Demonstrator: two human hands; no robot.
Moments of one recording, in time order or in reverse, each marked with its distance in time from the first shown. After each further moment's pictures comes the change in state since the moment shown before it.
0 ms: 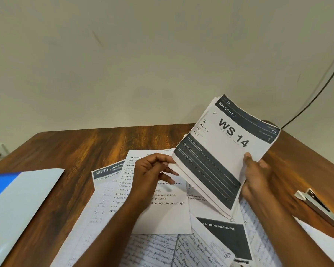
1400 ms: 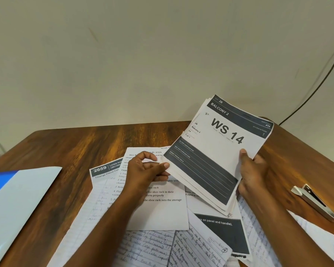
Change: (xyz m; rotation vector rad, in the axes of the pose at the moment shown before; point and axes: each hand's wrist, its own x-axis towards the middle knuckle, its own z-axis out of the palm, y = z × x) left_hand 0.007 -0.006 -0.013 0.022 0.132 -0.250; right_hand 0.004 0.005 -0.002 -0.105 -0.041 -0.048
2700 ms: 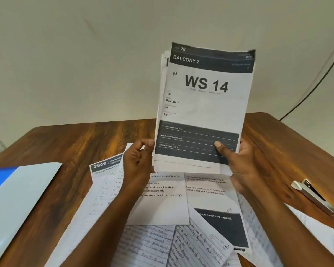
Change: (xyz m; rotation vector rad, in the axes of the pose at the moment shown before) left_hand -0.011 0.016 0.010 0.135 0.085 0.430; right_hand -0.045 -0.032 0.014 0.112 -0.428 -0.070
